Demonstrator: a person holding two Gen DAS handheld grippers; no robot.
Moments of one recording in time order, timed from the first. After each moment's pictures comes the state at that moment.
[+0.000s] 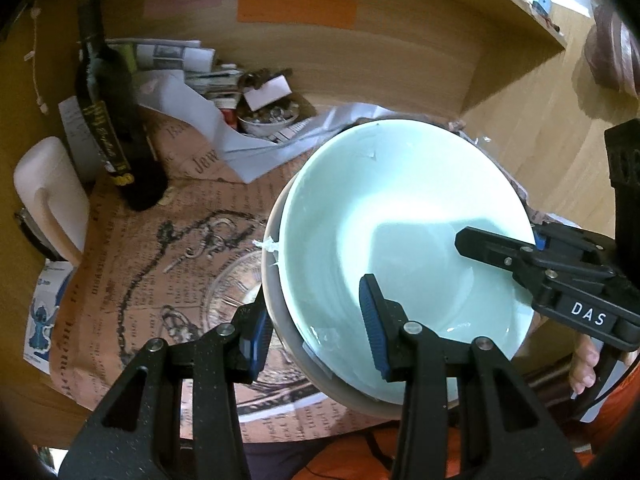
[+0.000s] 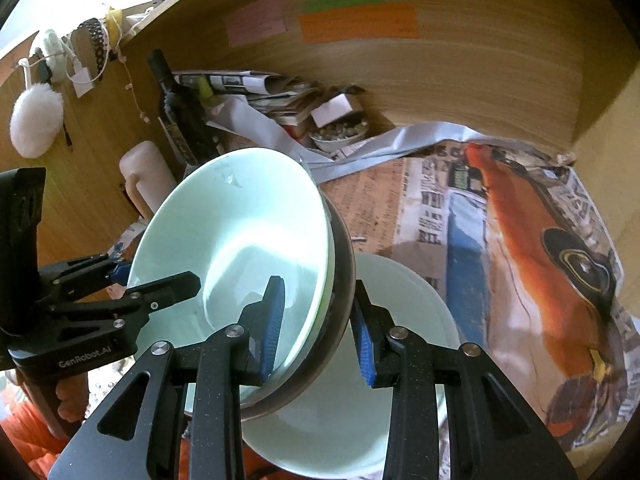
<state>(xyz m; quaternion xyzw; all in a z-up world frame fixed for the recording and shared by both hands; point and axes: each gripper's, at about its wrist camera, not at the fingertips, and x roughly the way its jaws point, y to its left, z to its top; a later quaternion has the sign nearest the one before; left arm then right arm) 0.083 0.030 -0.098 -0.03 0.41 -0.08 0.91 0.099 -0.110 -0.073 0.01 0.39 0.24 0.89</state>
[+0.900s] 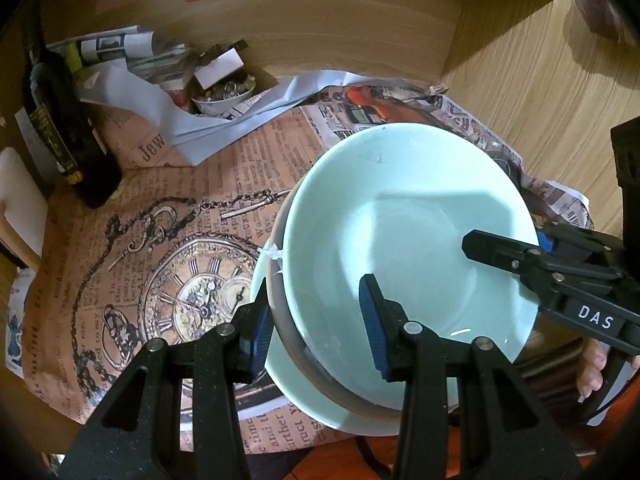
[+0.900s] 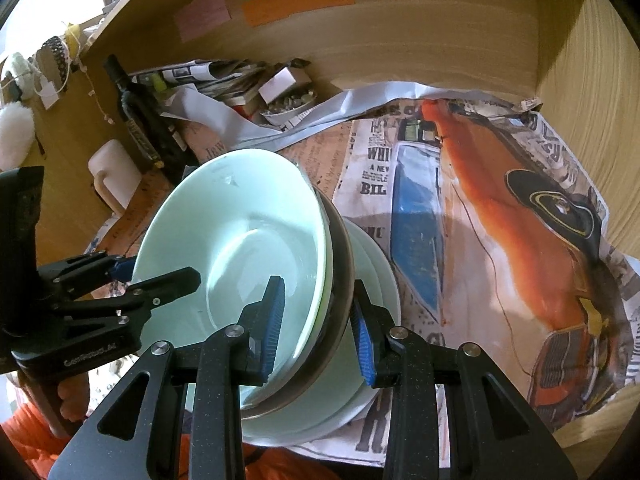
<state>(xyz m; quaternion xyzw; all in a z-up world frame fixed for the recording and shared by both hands) 0.107 -0.008 -0.113 0.00 0.44 -0.10 0.89 0.104 -0.153 -0.103 0.05 0.43 0.21 0.88</state>
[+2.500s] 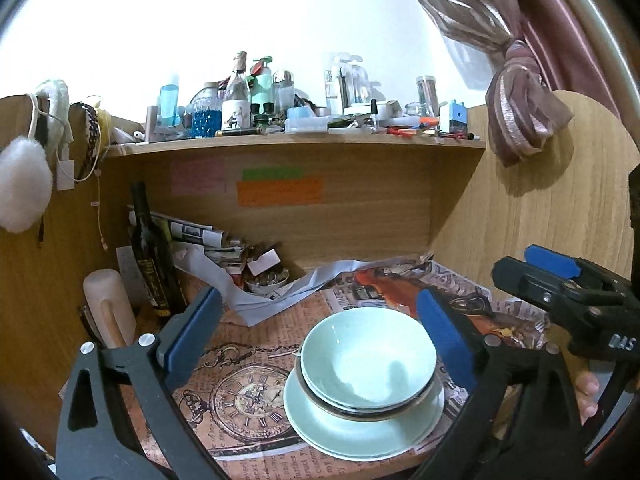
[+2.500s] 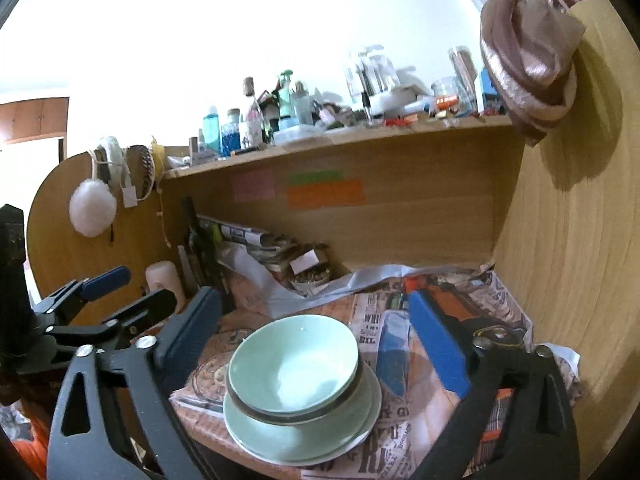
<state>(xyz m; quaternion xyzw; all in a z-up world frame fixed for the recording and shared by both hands) -0.035 -0.008 -0.017 0.02 0.10 -0.04 0.99 -0.030 -0.177 -0.012 0.05 0.10 0.19 0.98</state>
